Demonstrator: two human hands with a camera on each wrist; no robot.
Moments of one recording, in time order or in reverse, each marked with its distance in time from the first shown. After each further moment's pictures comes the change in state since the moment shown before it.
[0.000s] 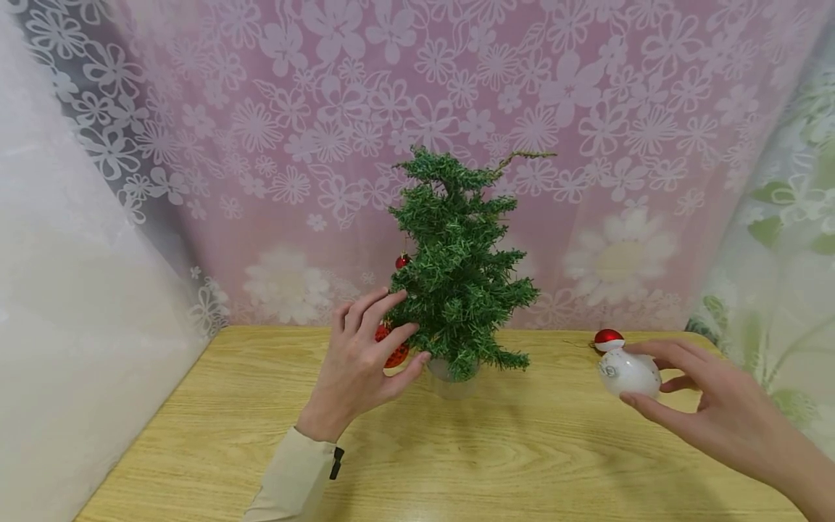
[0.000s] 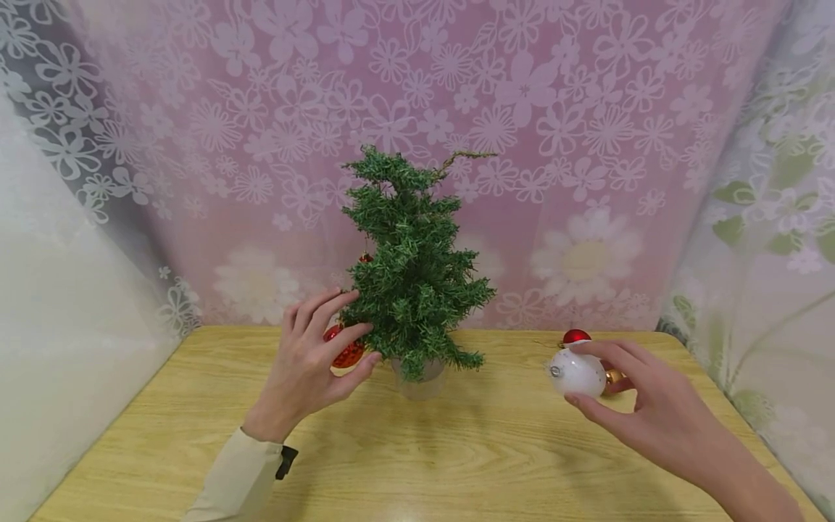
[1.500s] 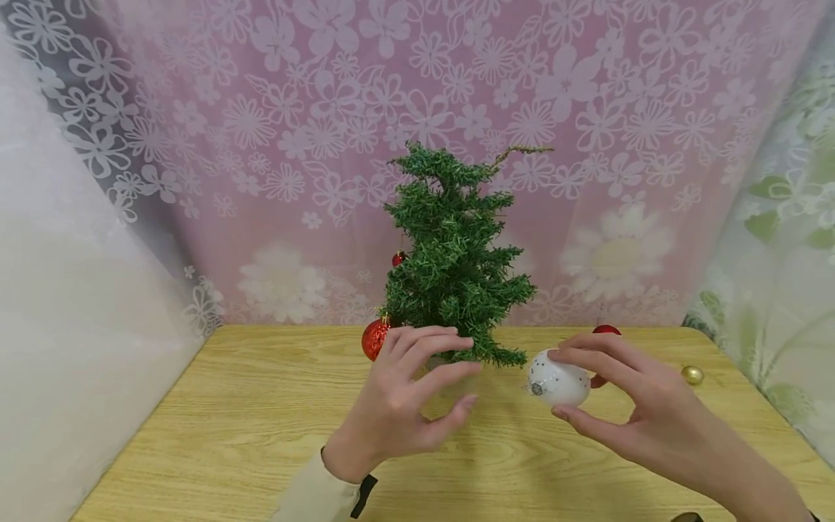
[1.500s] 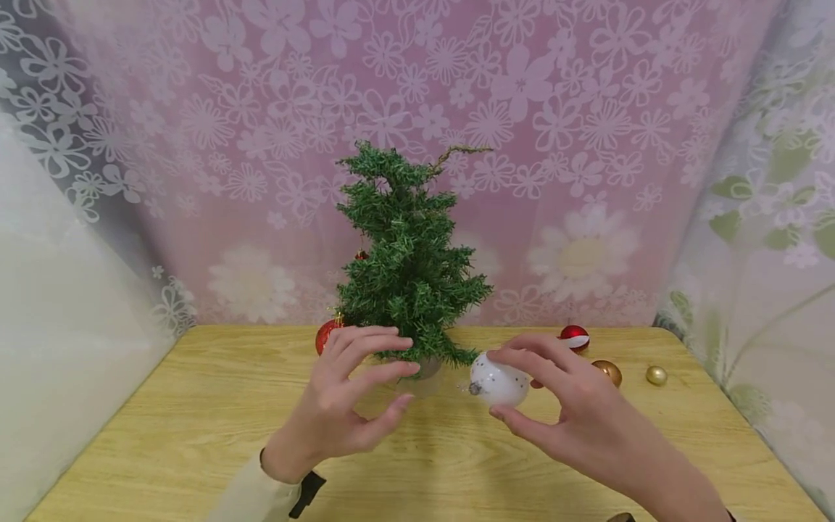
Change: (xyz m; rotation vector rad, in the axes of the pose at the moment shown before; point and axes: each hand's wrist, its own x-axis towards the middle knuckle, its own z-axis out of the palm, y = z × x) left_hand 0.026 0.064 -0.012 -0.351 0.161 0.146; right_hand 0.028 -0.069 0.014 0.125 -0.036 -0.259
